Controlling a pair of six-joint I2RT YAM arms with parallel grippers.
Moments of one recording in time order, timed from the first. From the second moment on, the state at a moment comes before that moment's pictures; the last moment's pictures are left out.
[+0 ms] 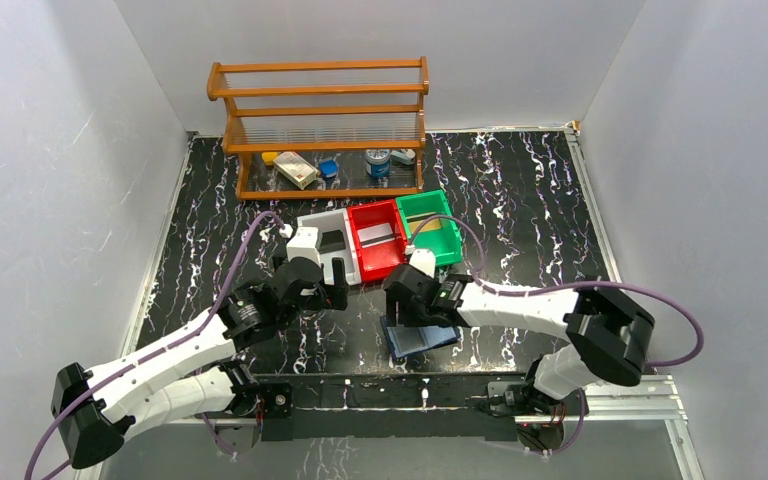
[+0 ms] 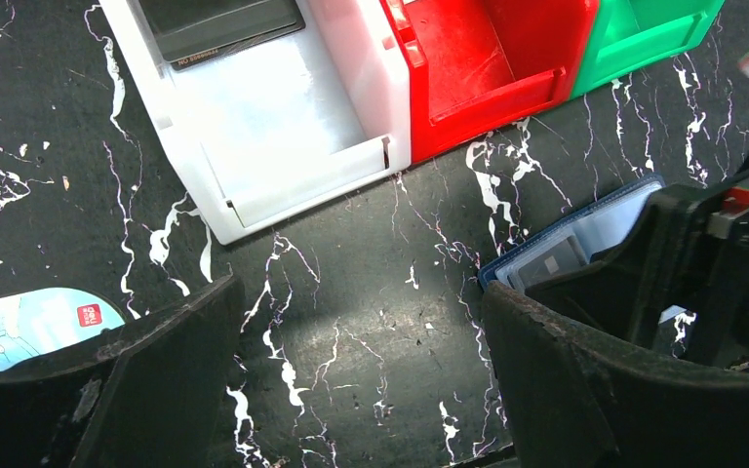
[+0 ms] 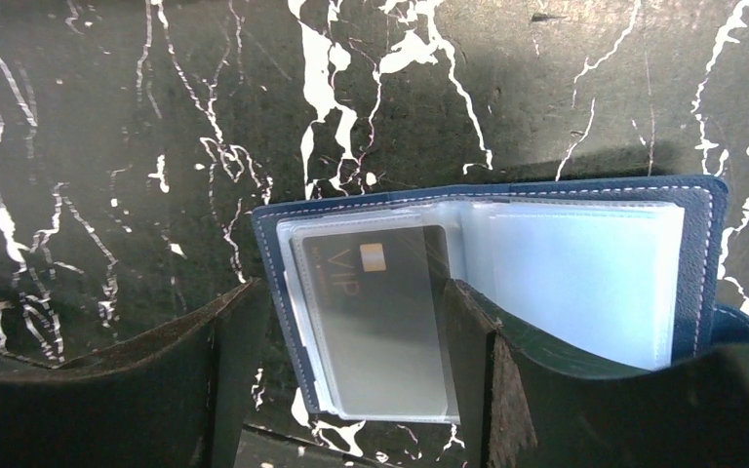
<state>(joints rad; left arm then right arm) -0.92 0.88 0.68 -0.51 -0.44 -0.60 1.11 1.44 0.81 -0.43 0.27 0.95</state>
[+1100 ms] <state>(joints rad) -0.92 0.99 0.65 -0.35 -0.18 -0.58 1.06 1.27 0.51 -0.06 0.15 1.08</state>
